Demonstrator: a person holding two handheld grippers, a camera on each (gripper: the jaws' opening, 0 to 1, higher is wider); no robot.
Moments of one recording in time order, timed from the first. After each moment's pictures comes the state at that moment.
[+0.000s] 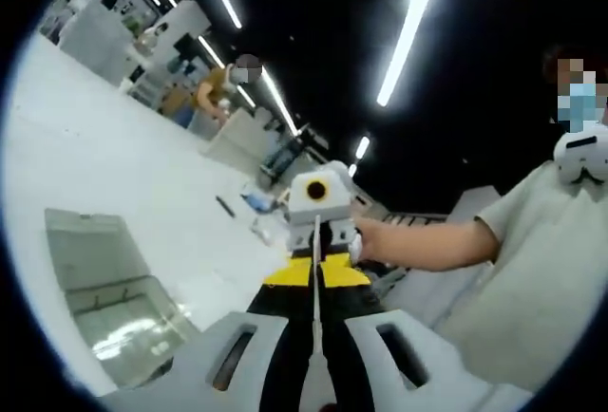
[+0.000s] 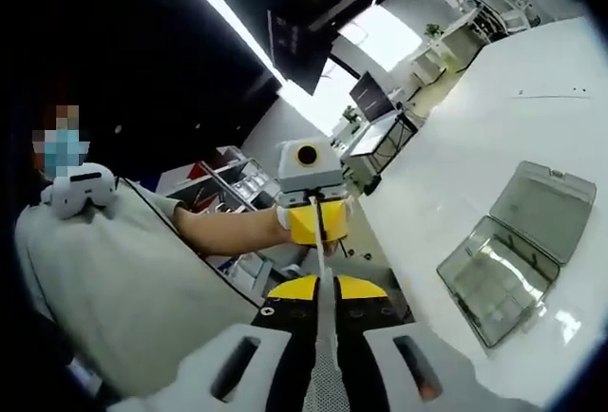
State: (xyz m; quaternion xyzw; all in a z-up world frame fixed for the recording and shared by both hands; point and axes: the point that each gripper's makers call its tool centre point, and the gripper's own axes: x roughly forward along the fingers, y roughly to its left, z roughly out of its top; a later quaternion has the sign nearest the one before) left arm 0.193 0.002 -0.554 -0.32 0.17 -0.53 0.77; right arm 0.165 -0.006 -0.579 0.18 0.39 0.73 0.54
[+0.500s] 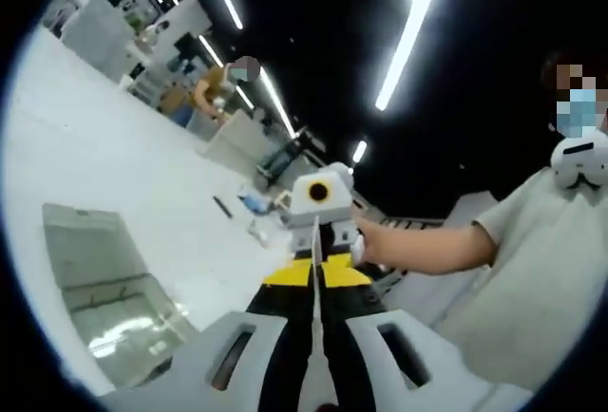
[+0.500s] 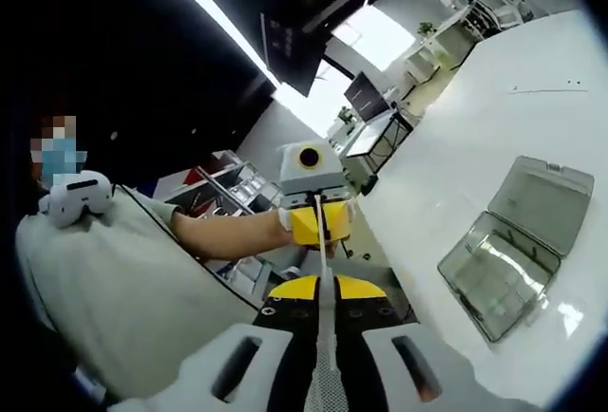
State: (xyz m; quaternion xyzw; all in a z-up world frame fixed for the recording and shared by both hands) left arm 0.194 0.004 -0.556 -0.33 0.17 -0.53 0.76; right arm 0.164 -0.005 -0.579 0.18 0.40 0.71 0.55
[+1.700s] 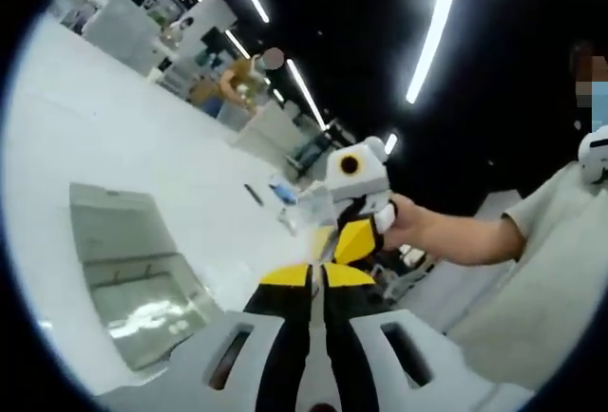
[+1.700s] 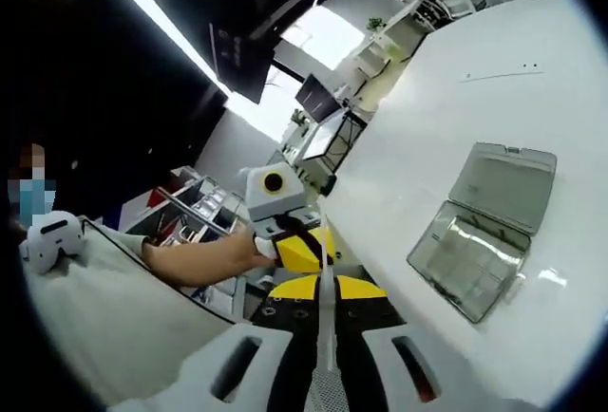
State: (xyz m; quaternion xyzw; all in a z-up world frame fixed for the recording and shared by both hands) left arm 0.196 0.011 -0.588 -0.32 0.21 -0.48 0.79; right arm 0.185 -0.003 -0.590 0.17 0.46 0.63 0.60
